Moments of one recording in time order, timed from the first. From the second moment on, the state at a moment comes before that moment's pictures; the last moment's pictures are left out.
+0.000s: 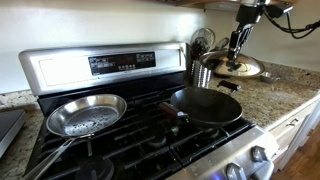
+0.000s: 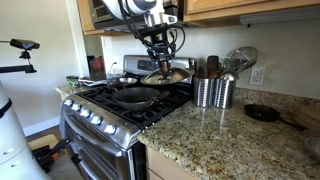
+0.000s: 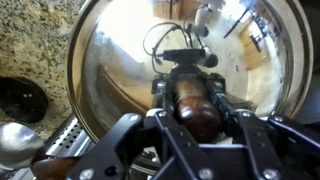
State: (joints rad) arm -0.03 -0.10 0.01 -2.24 -0.13 2.36 -0.23
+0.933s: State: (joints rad) arm 0.08 0.04 0.12 -2.28 -0.05 2.41 -0.26
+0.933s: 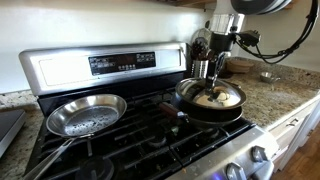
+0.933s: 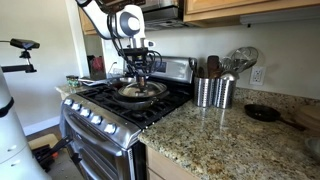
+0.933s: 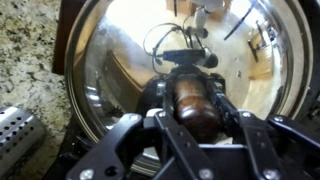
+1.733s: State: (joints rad) arm 0.09 0.10 0.16 -2.29 0.02 2.46 -0.32
